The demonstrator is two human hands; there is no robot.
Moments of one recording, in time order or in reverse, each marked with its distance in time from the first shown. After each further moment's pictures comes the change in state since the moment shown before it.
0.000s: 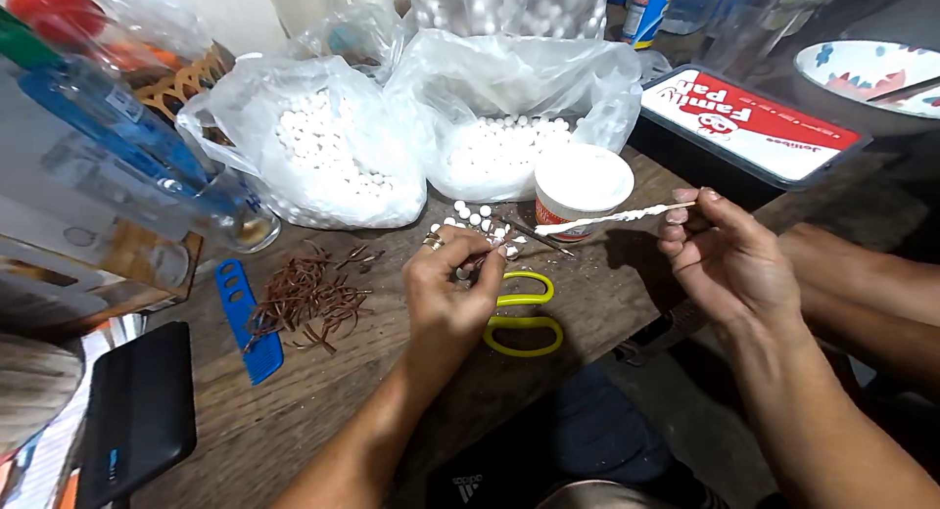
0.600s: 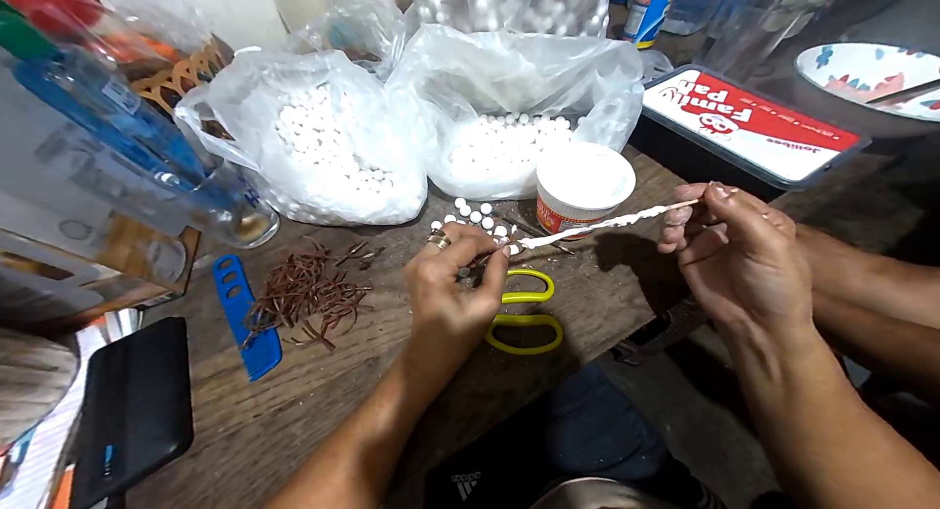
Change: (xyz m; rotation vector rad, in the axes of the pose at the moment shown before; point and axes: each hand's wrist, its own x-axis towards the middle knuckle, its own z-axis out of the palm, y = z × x) left_hand -0.001 0.000 0.001 0.060 -0.012 0.057; right_hand -0.005 -0.006 0.007 -0.196 -0.133 -0.169
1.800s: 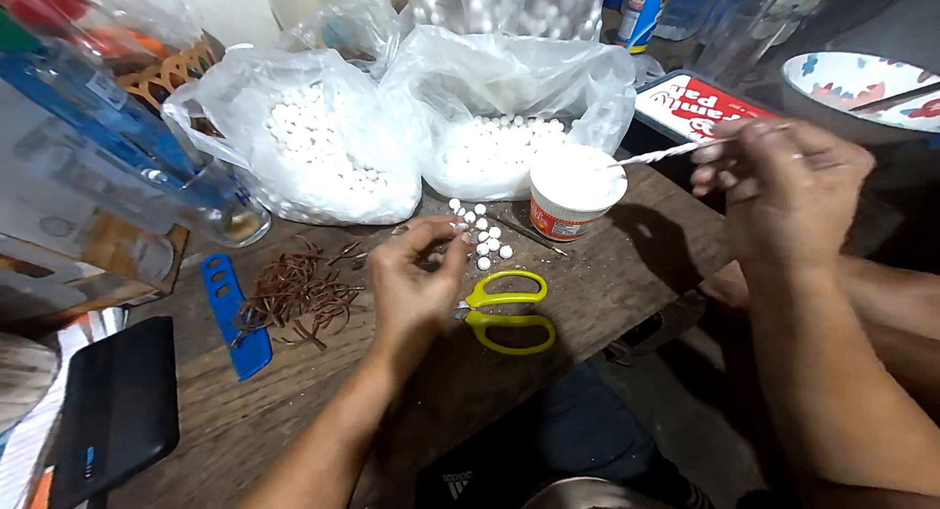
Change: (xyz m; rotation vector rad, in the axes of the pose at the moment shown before) left_hand 0.008 -0.001 -0.019 -0.034 -0.014 -0.212; right_hand 0.047 -0.018 -0.029 -0.398 -0.029 -0.325
